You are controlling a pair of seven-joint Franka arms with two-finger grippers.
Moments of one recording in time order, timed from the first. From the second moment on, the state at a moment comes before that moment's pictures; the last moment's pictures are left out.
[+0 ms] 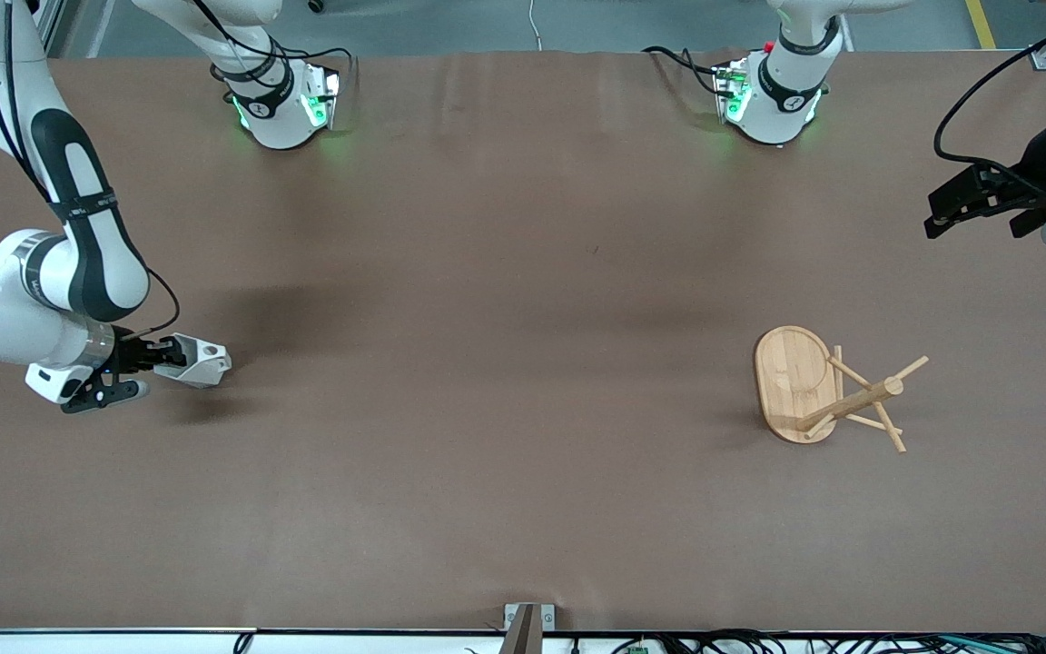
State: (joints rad) left arm 0.02 0.03 -0.10 -1.47 -0.01 1.51 -0.09; right arm -0.16 0.45 -0.05 -1.96 0.10 2.27 -0.51
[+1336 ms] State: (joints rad) left arm -0.09 0.07 -0.18 -1.47 -0.16 1.56 -0.03; right arm 0.13 0.27 -0.03 -1.88 1.01 1.79 -0.49
